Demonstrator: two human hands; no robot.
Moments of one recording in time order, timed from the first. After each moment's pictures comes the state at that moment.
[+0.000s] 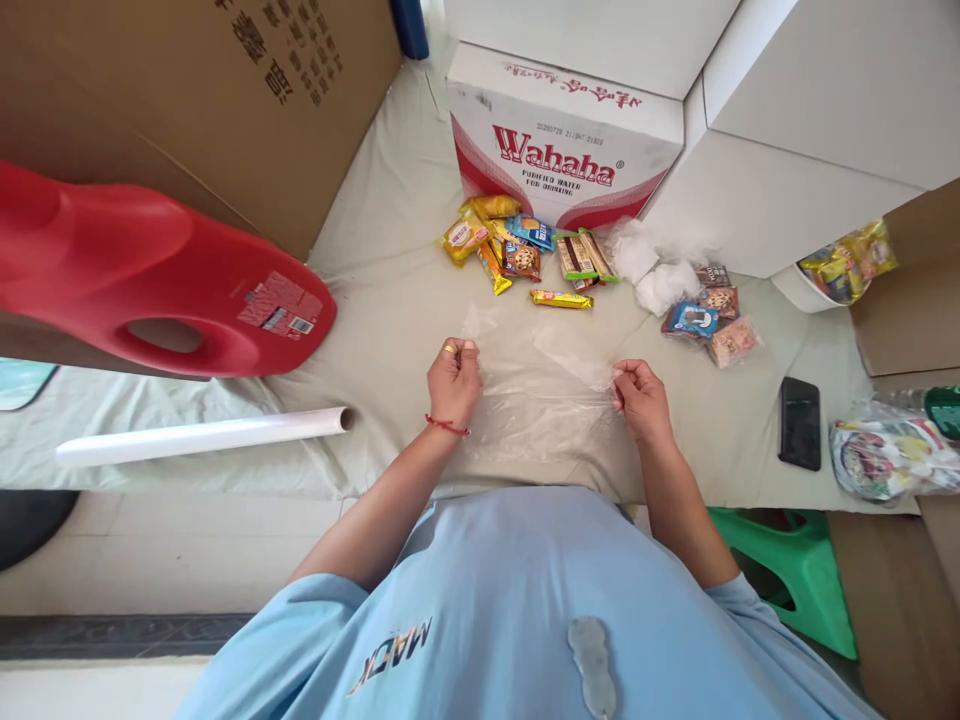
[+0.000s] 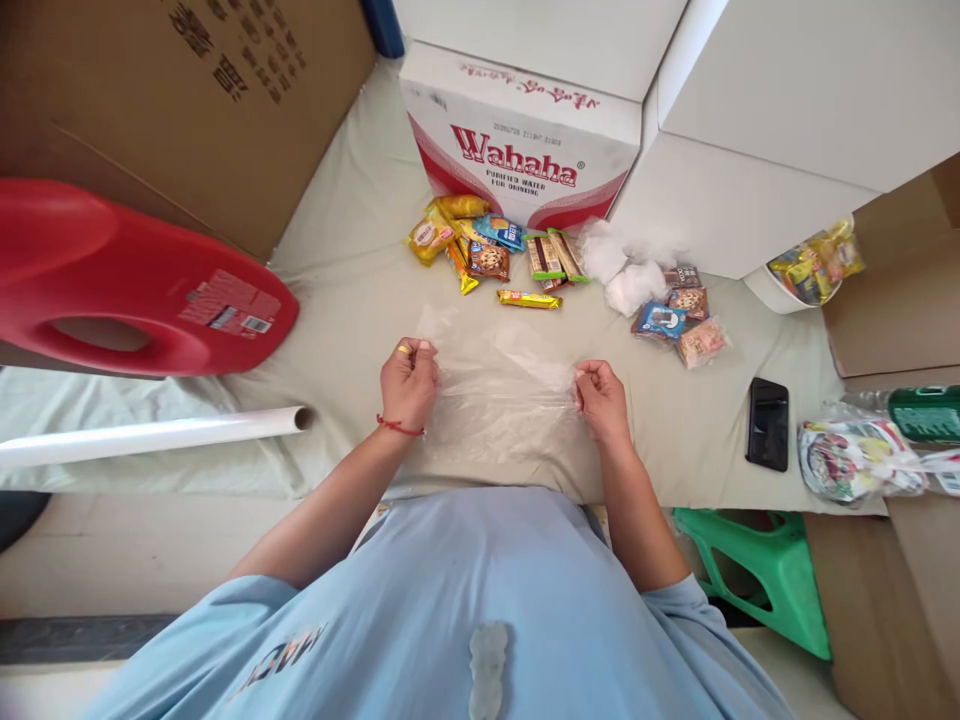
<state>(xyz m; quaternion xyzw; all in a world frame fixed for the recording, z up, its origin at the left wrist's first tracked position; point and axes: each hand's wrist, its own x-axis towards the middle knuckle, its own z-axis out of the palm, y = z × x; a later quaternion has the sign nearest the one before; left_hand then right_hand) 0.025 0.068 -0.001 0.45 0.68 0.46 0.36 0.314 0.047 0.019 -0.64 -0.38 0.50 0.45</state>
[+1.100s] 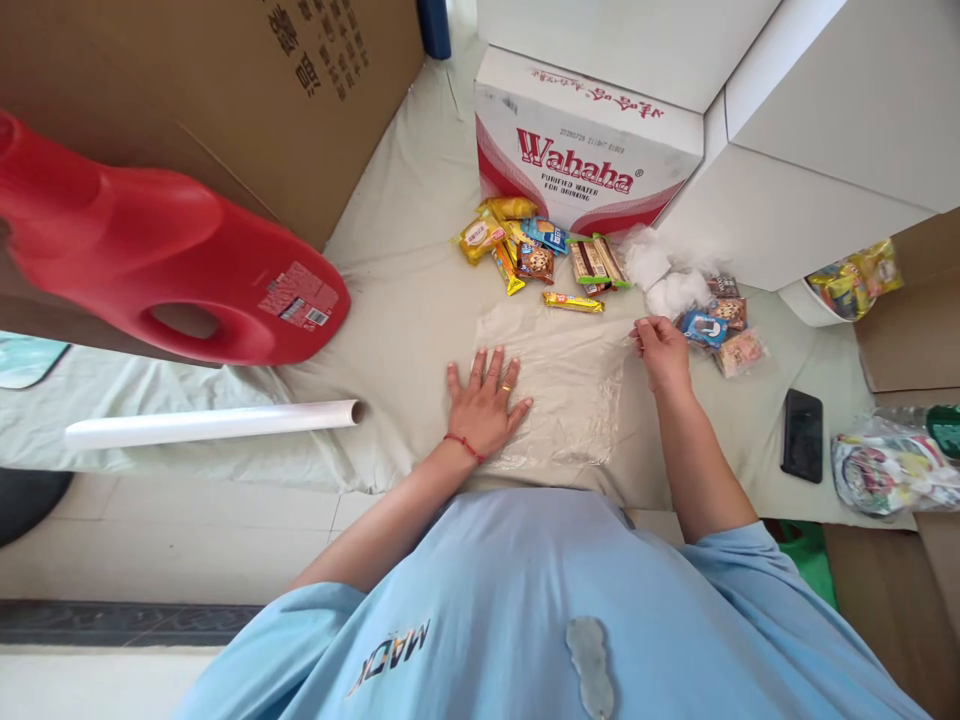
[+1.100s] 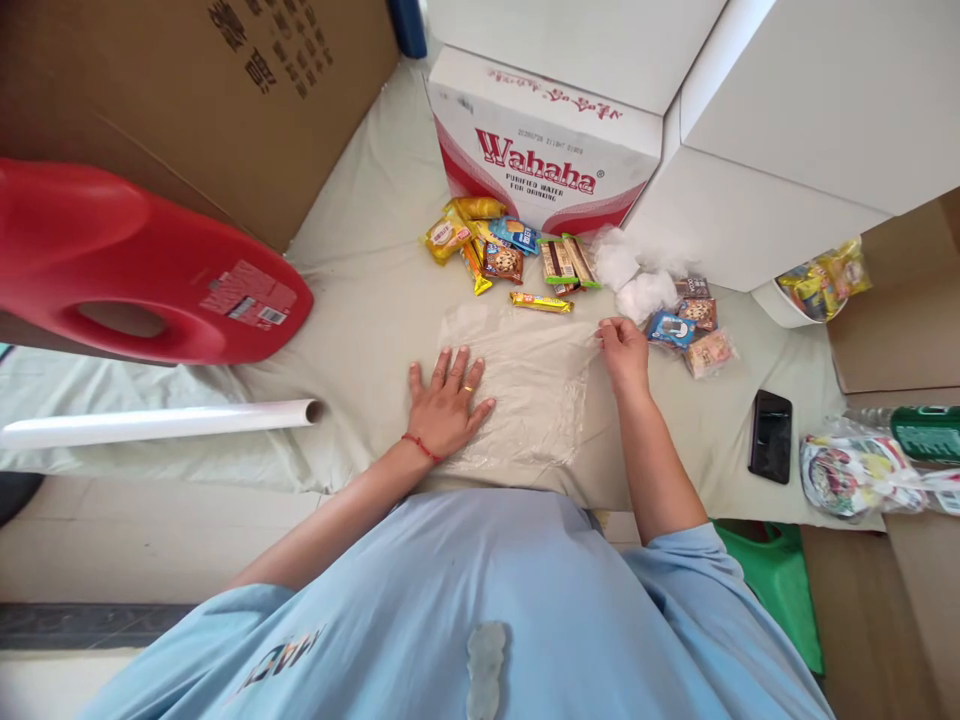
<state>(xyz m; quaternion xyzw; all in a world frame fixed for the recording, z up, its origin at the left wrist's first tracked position) 0.034 0.022 -0.008 0.78 0.62 0.07 0.12 0.341 0.138 0.020 -0.71 -0.50 0.30 0.40</state>
